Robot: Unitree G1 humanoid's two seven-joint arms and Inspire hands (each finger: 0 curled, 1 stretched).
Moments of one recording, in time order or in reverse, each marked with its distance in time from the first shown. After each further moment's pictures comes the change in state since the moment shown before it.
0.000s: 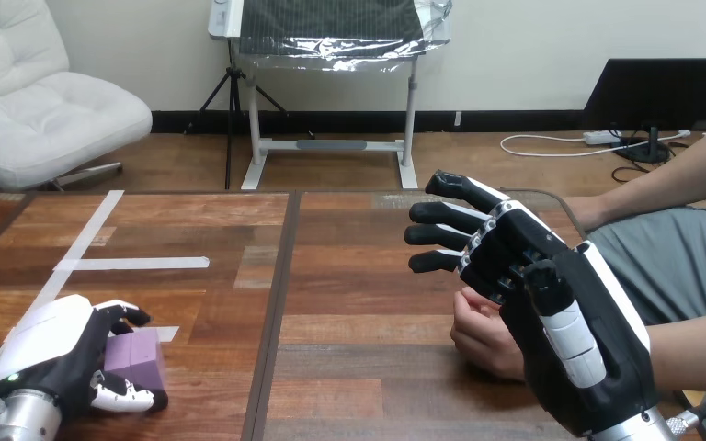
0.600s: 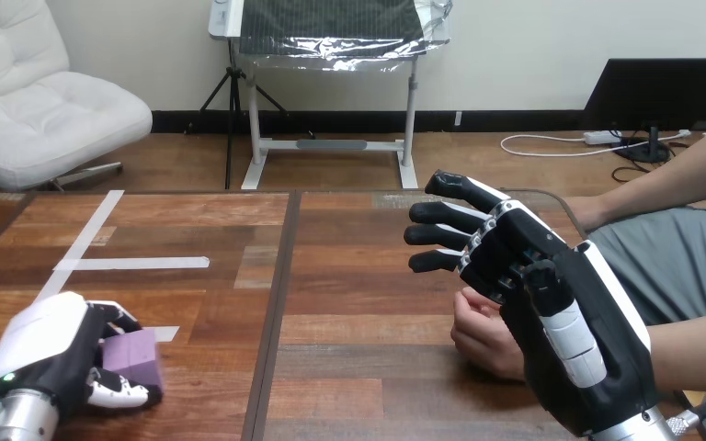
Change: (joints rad) left arm -0.001 -0.002 -0.003 0.017 0.001 0.001 0.070; right arm 0.000 -0.001 0.000 -0.003 0.000 0.000 -0.001
